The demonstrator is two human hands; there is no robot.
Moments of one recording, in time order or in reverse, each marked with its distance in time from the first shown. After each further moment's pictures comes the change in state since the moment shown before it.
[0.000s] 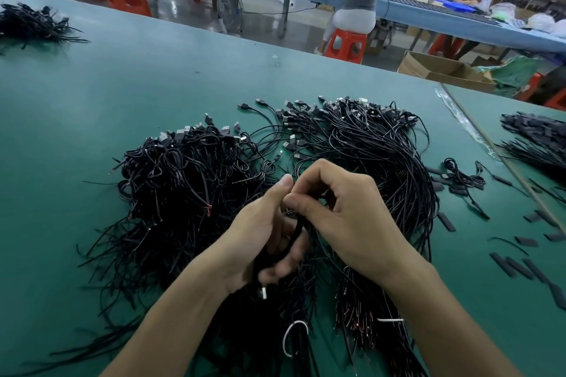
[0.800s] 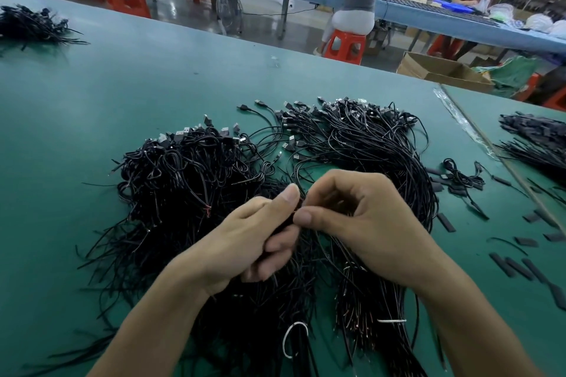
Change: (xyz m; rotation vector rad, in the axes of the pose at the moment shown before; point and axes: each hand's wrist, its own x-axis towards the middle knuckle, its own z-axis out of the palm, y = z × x) left_hand -0.018 0.014 -0.005 0.233 -0.103 0.199; right_hand -0.008 -0.013 -0.022 0.183 -0.113 0.105
